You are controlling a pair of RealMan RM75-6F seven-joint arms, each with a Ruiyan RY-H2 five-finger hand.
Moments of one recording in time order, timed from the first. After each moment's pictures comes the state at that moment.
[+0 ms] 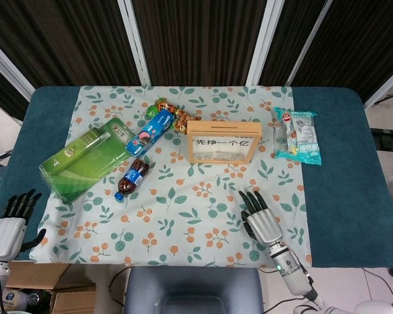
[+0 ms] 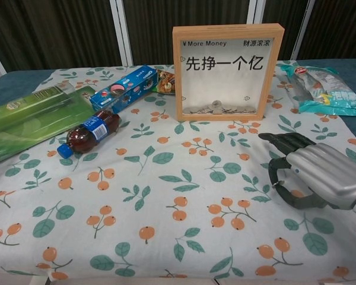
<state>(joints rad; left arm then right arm) -0.15 -1.25 -0.02 -1.33 1.51 1.41 -0.10 0.36 -1.90 -0.01 -0.90 -1.59 1.29 -0.19</state>
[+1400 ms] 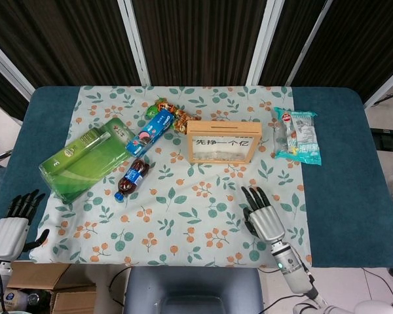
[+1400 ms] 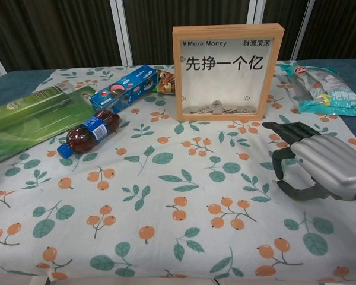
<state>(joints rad) -0.16 -1.25 -0.02 -1.33 1.52 1.41 -0.12 0.37 -1.90 0.01 -0.89 -1.60 1.34 -0.15</state>
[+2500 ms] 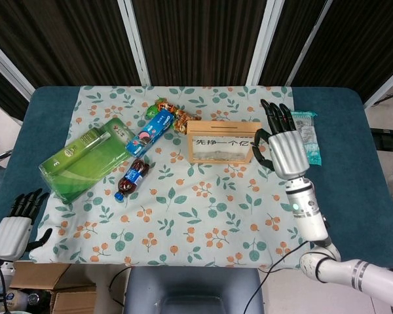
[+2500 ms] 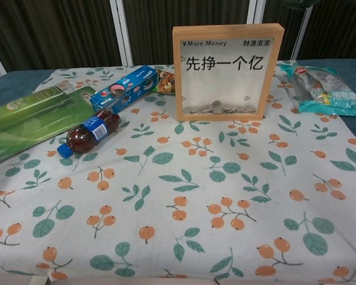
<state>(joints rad) -0.16 -1.24 -0.02 -1.36 1.53 1.43 -0.10 0.62 -1.42 0.45 -1.57 -1.31 1.21 -0.41</state>
